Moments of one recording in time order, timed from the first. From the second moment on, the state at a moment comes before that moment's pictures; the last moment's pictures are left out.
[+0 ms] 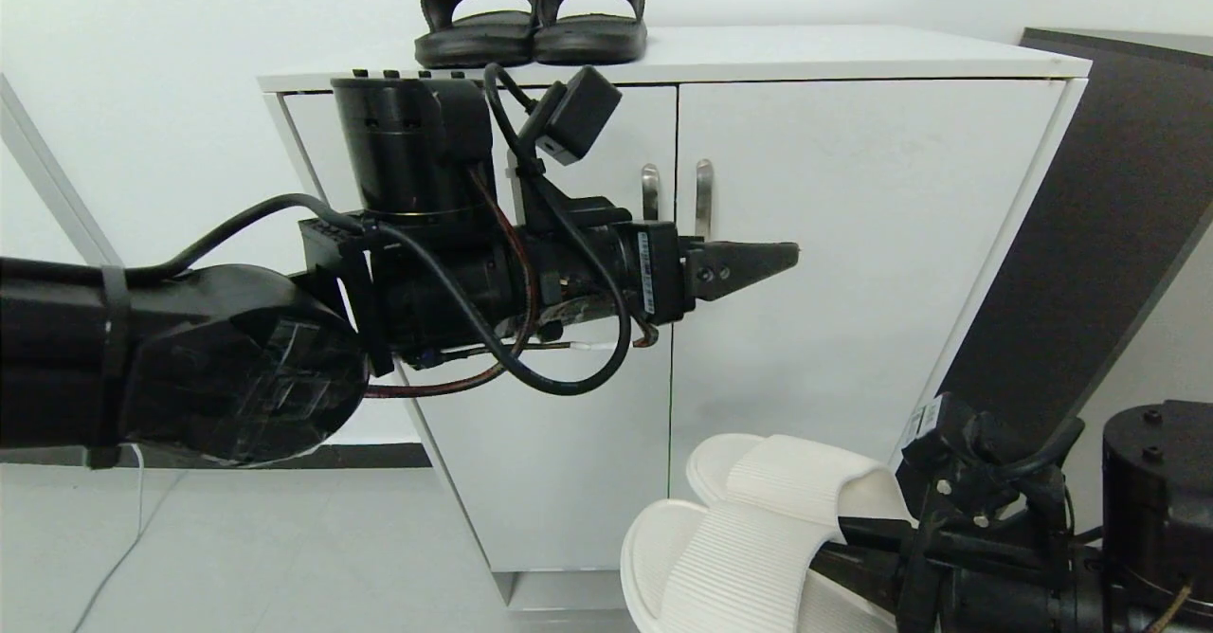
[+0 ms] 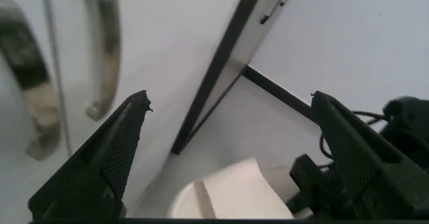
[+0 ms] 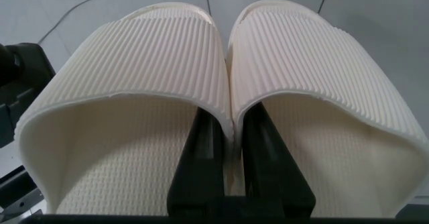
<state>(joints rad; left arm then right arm) -0.68 1.73 -1.19 -0.53 -0.44 -0.22 0.83 1.43 -0.43 -0.68 0.12 0.01</state>
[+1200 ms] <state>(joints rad) -0.61 1.88 -1.36 -0.53 -0.42 -0.24 0.83 1.43 -0.43 -0.68 0.12 0.01</state>
